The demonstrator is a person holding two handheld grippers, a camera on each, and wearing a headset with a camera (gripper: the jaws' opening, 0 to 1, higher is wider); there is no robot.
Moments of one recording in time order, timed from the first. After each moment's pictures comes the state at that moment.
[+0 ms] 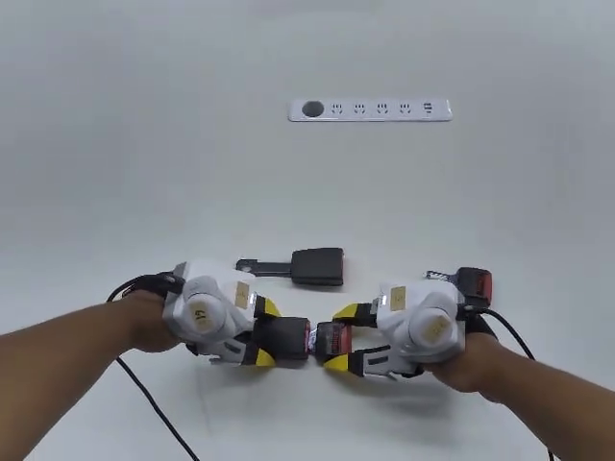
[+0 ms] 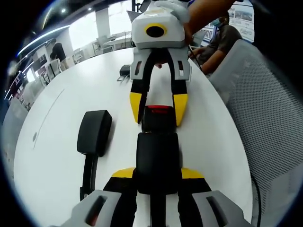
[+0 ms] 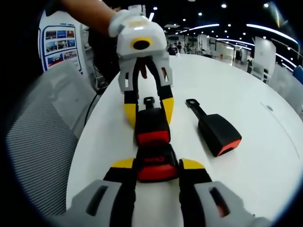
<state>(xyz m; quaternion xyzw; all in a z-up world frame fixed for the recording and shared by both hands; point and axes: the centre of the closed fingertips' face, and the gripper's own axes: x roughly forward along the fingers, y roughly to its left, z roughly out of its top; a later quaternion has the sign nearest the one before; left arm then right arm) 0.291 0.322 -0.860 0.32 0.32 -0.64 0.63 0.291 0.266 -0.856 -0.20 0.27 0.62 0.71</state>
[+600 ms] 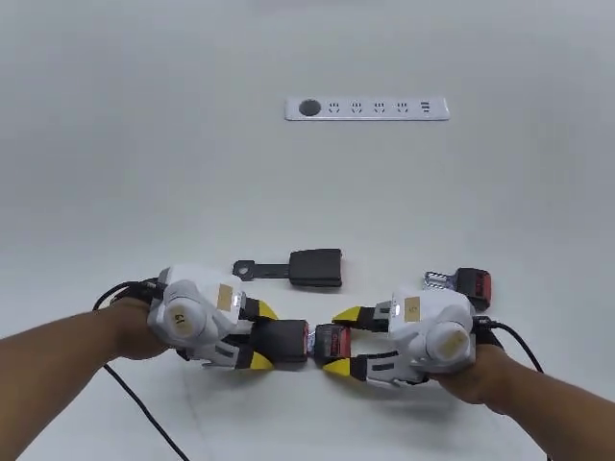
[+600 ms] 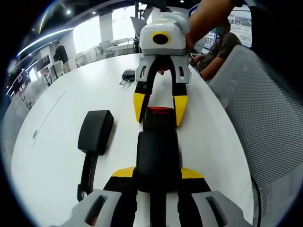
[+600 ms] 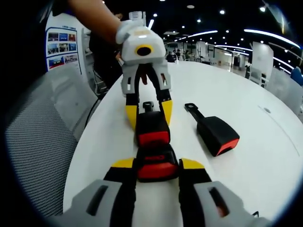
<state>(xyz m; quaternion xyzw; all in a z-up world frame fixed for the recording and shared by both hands) 0.291 0.322 -0.858 0.29 0.30 -0.64 0.64 0.290 0.265 -0.855 -0.18 0.24 0.62 0.72</state>
